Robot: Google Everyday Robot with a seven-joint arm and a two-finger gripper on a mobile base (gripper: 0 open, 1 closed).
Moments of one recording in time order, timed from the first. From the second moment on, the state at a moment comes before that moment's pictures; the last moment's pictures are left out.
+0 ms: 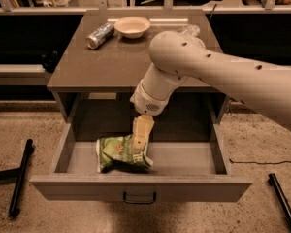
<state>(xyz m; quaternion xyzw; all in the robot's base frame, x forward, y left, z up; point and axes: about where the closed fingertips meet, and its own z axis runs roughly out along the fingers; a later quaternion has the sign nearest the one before) 0.531 0.032 0.748 -0.71 0.67 0.16 0.15</state>
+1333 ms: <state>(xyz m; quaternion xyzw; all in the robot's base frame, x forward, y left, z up) 0.538 0.080 0.661 -0.72 0.67 0.13 0.13</state>
